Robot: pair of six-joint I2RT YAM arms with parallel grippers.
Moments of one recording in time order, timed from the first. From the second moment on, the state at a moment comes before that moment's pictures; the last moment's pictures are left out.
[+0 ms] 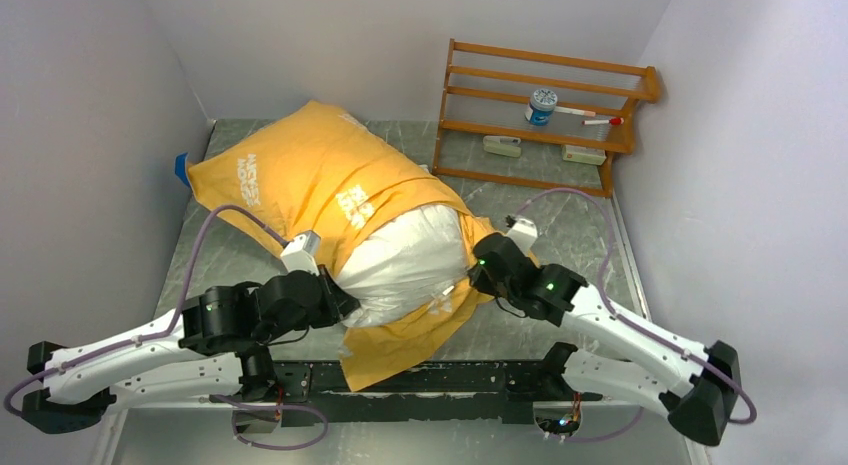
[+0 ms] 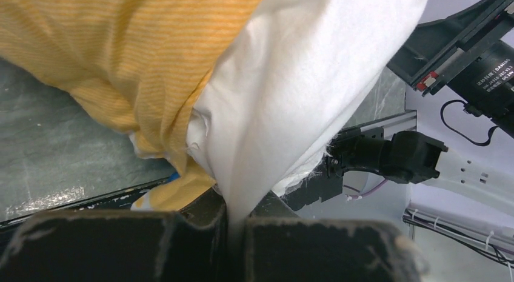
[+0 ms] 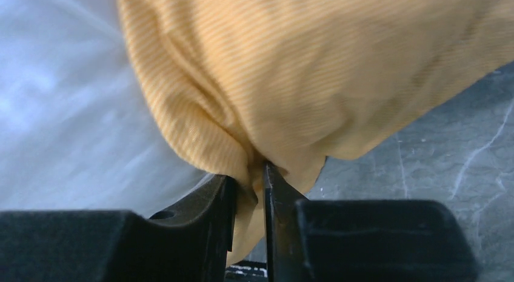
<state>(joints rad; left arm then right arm) -1.23 0.67 0.81 -0.81 -0.43 -1.21 0.91 0.96 0.77 -0.68 0.46 0.99</state>
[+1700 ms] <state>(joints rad) -1.25 1.65 1.26 -0.89 -0.47 -0.35 0.63 0.72 0.30 -0.35 -0.09 1.10</state>
